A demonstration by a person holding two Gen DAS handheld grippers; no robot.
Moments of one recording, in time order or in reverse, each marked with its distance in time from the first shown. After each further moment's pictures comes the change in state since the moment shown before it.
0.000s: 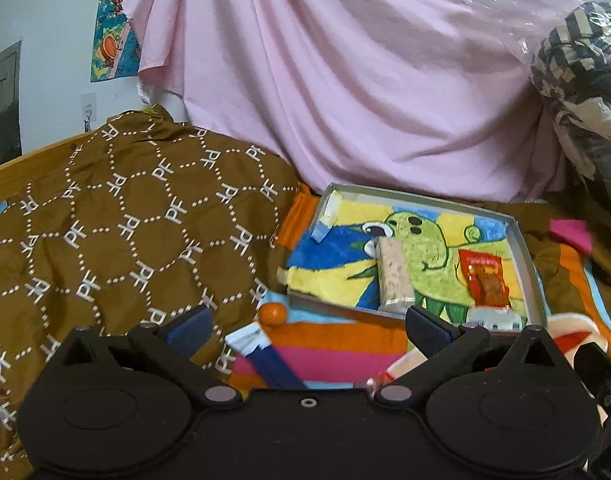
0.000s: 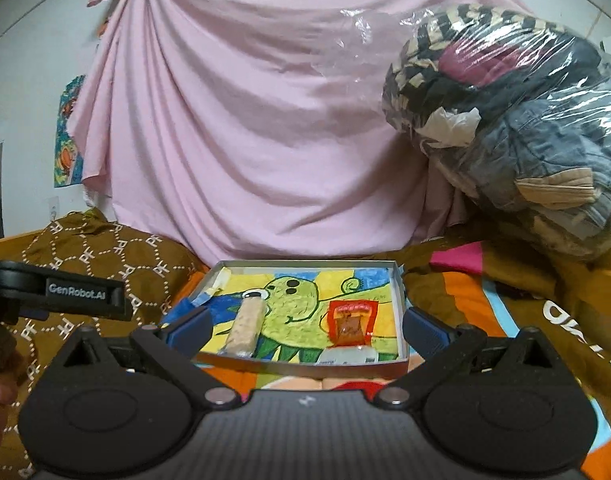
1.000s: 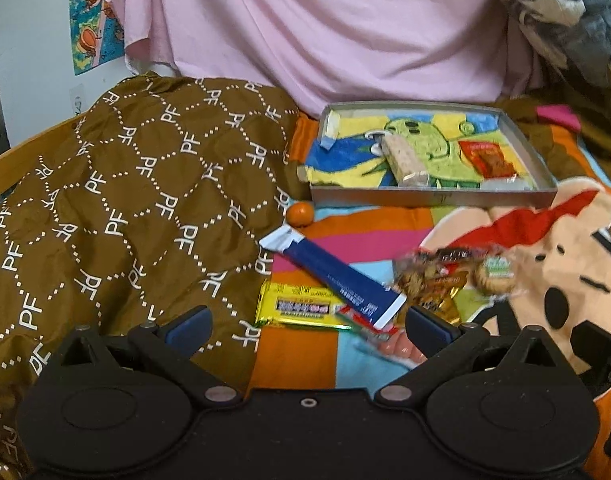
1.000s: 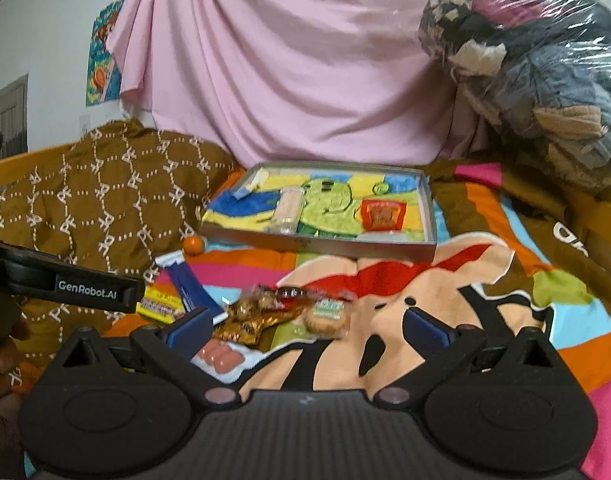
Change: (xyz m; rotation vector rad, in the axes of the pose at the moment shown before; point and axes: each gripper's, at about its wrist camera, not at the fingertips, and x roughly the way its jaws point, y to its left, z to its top) left arm -0.019 0.030 -0.086 0.193 0.110 0.008; right arm -0.044 0.037 -0.063 -0.066 0.235 0.042
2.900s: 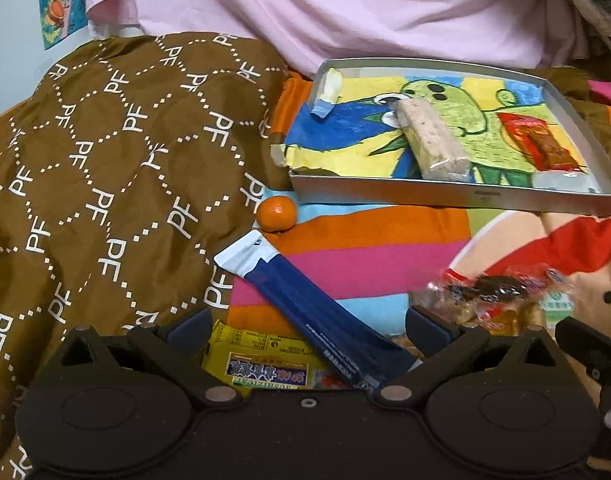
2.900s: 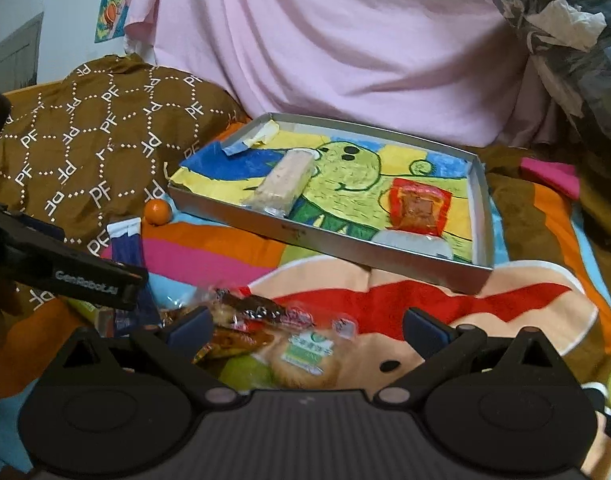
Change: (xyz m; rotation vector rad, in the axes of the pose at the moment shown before) left arm 0.125 -0.031 0.042 -0.033 0.102 0.040; right arm 0.138 -0.029 0.028 -0.152 0.104 0.080
